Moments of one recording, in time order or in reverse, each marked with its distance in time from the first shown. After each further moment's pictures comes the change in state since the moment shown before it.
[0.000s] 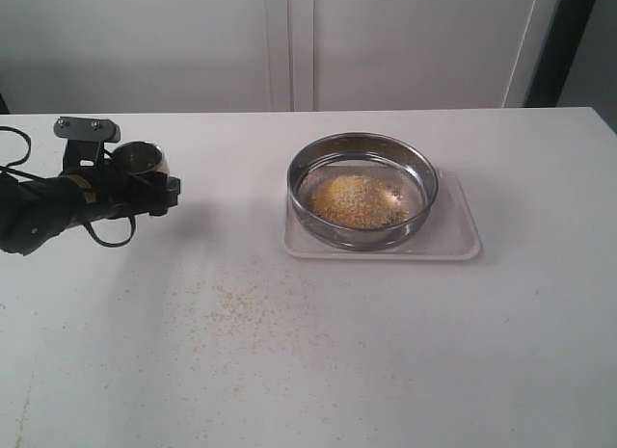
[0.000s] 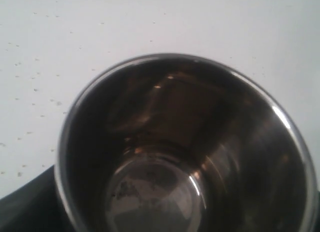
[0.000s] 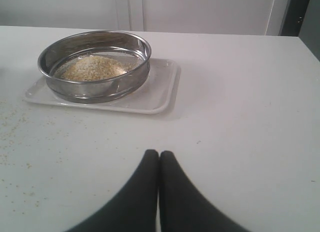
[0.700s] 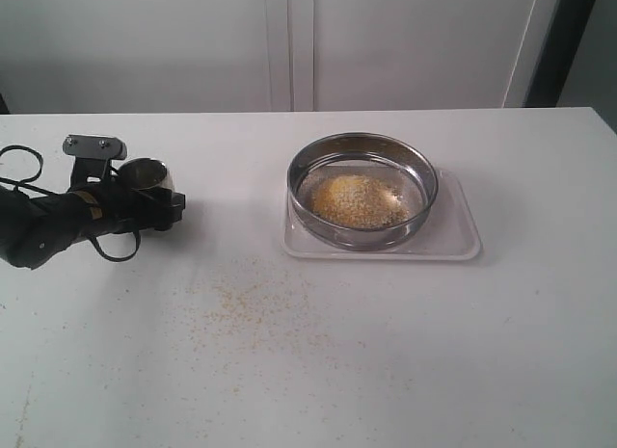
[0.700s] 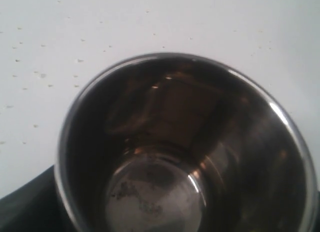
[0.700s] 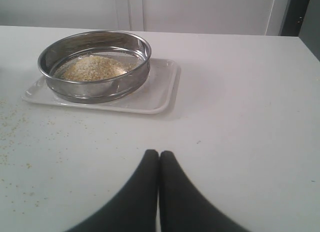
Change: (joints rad) left arm 0.000 0.061 -0.004 0.007 -0.038 -0.002; right arm 0.000 0.000 0.000 0.000 0.000 0.000
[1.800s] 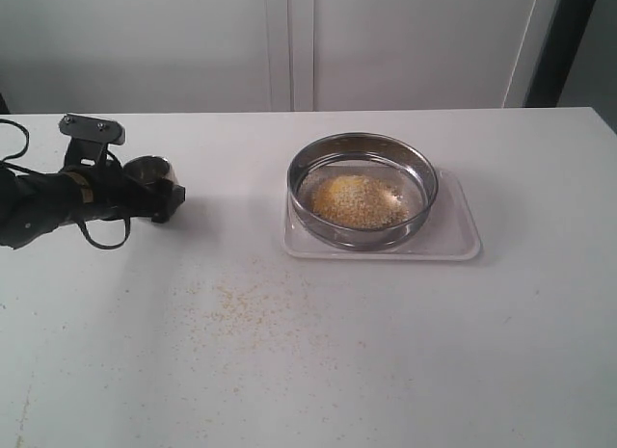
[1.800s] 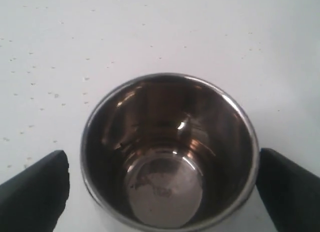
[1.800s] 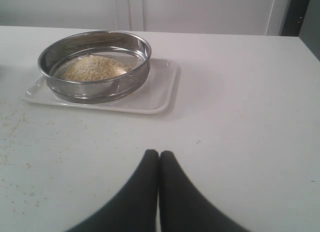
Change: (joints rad) left arm 0.000 -0.100 0.000 0.098 0.134 -0.018; right arm 0.000 0.000 0.000 0.000 0.000 0.000
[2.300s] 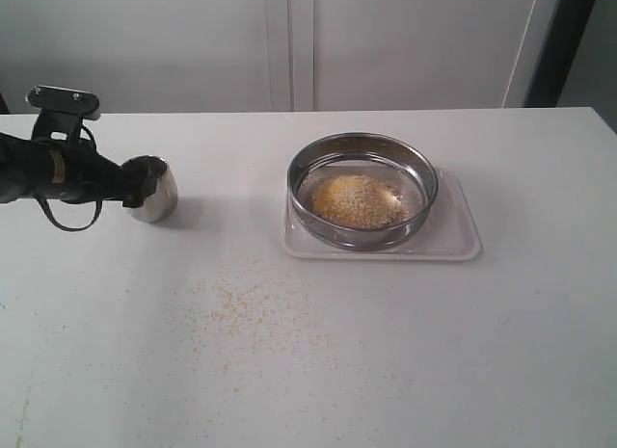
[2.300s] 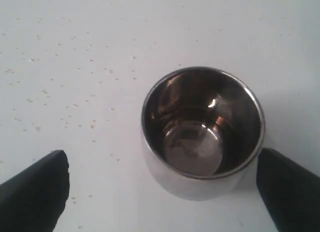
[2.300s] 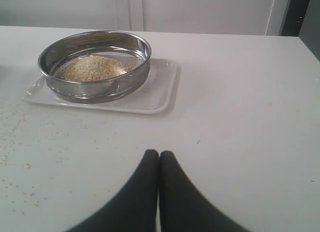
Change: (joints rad) left arm 0.000 -0.180 0.000 0.322 0.316 -0.353; right arm 0.000 0.000 0.000 0.000 0.000 0.000
